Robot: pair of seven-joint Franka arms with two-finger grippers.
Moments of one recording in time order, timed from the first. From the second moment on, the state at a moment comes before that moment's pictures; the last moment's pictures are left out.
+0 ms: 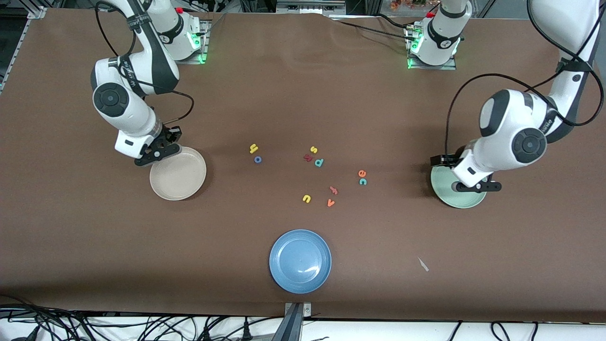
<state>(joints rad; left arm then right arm) 0.29 0.34 -0.47 -1.92 0.08 2.00 -0.32 0.22 0.15 -0.02 -2.22 -0.12 2.24 -0.15</state>
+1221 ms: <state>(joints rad) 0.07 0.66 -0.57 -1.80 0.25 2.28 -1.00 0.21 0.22 0.14 -2.18 -0.07 2.35 0.19</state>
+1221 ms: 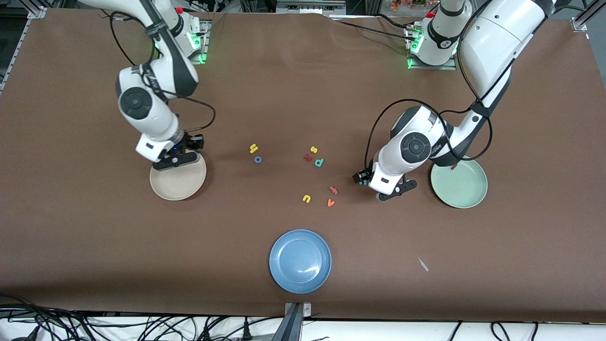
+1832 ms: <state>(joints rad) 0.04 0.70 -0.57 -1.86 0.33 2.40 -1.08 0.31 0.35 0.23 -2.11 -0.06 2.52 0.84</state>
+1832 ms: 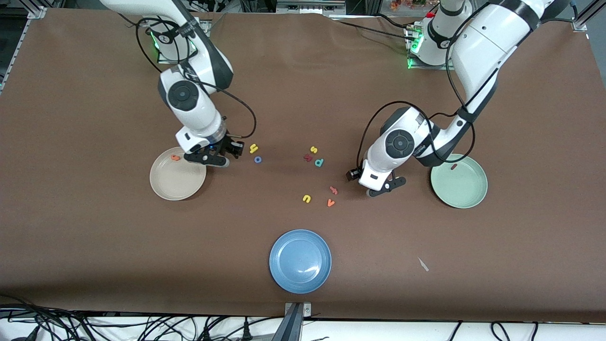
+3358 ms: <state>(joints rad) 0.10 0.62 -0.57 -1.85 0.38 2.18 -0.98 0.41 0.42 0.22 -2.24 -0.09 2.71 1.18</state>
